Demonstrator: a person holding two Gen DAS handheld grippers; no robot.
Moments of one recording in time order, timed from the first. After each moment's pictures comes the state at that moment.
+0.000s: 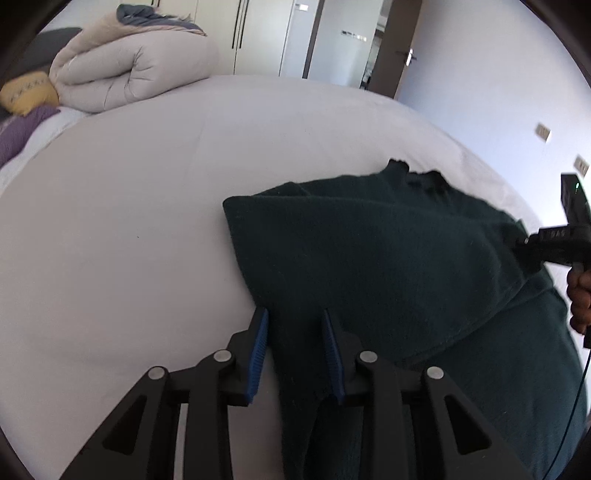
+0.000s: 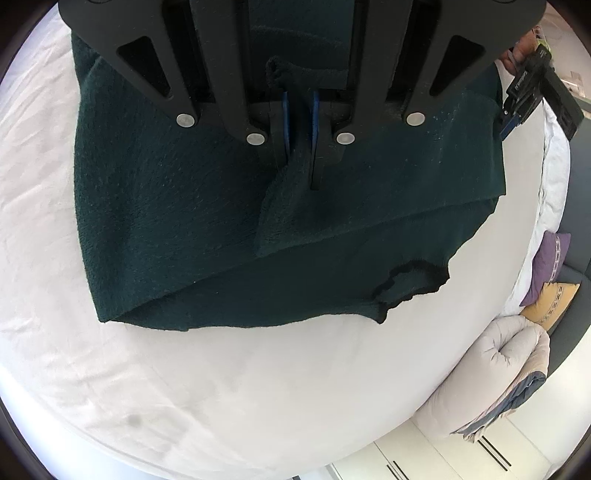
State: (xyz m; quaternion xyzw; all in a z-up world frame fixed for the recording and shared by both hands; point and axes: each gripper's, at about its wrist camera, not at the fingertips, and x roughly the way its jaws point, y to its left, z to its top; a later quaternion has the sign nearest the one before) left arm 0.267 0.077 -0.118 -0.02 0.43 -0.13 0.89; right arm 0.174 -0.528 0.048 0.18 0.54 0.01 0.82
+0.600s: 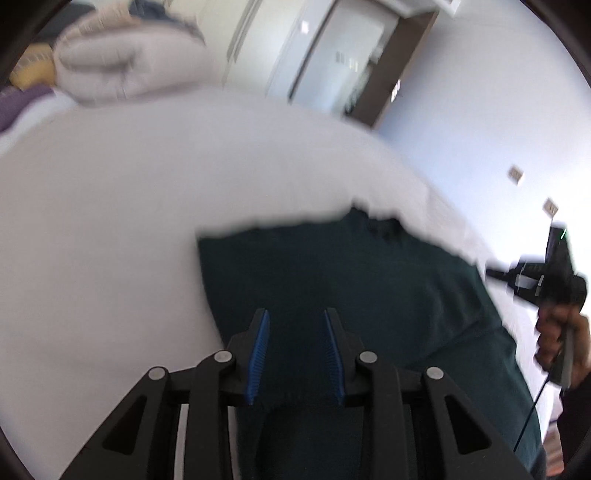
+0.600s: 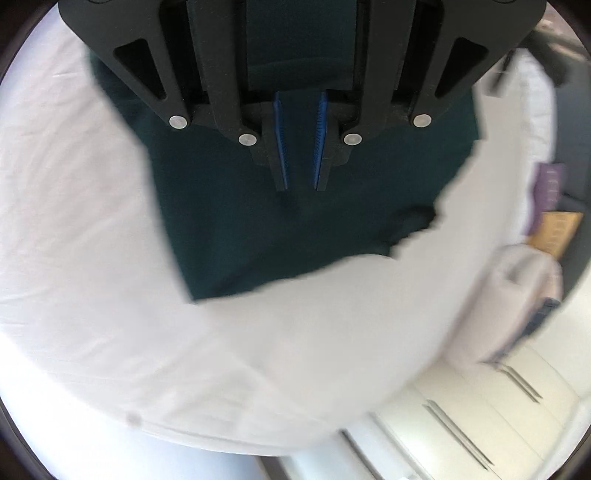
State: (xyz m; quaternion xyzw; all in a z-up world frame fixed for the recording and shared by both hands) left arm 0.271 0.088 -0.098 -0.11 0.42 -0.20 0.88; right arm 0.140 -0.547 0.092 0.27 0.46 -0.04 0.85
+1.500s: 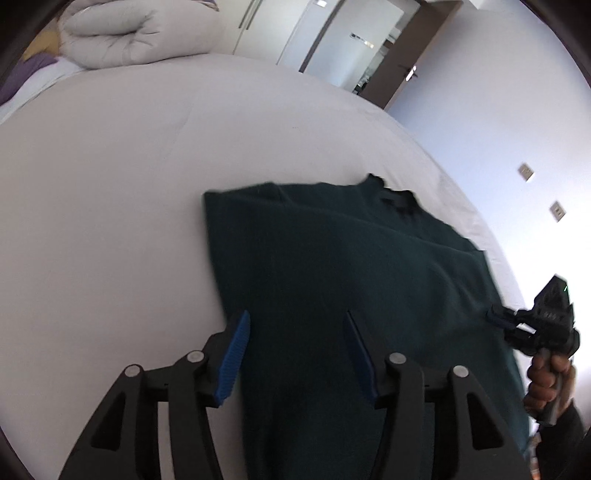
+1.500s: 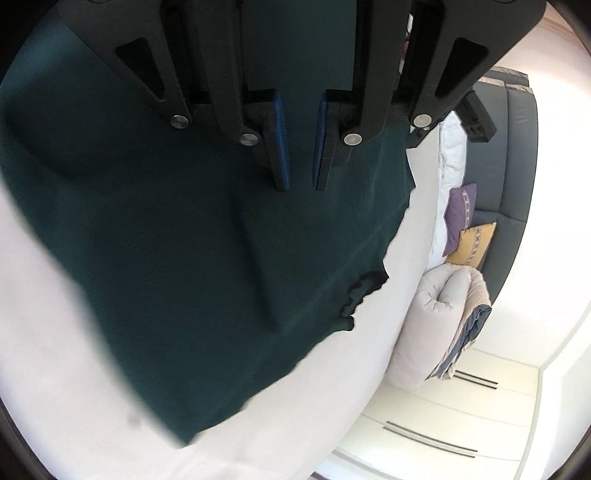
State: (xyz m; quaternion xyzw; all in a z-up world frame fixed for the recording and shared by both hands) left arm 0.261 0.097 -0.091 -0.14 0.45 -0.19 0.86; right arm 0.085 -0.572 0.025 0.39 0.48 0.09 0.78
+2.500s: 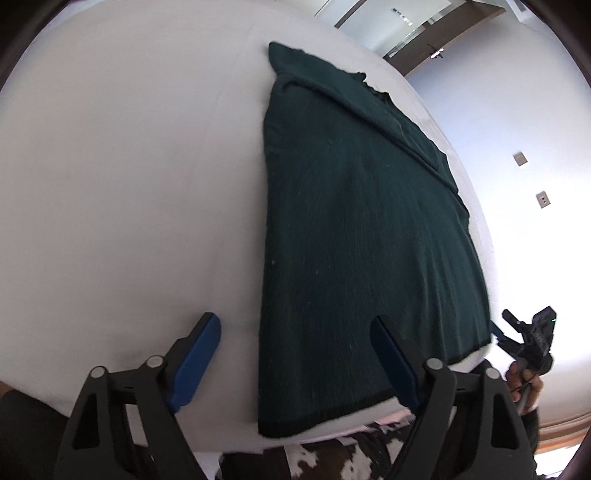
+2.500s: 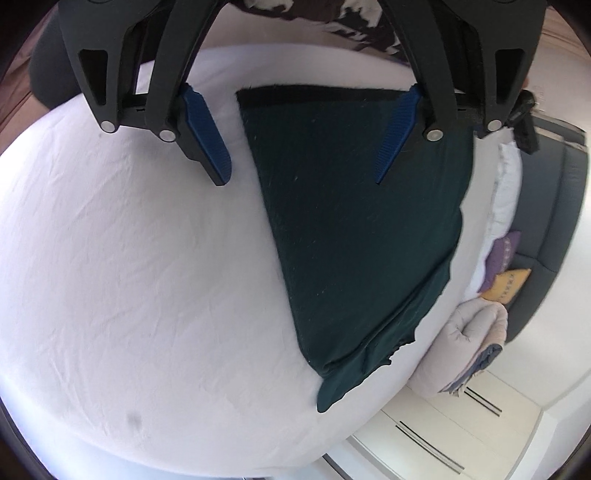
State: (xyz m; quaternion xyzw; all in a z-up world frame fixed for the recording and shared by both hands) left arm 0.006 0.130 -0.108 -0.21 0.56 -0.17 0.78; right arm -0.252 -0.660 0.061 0.30 0.49 0.04 0.82
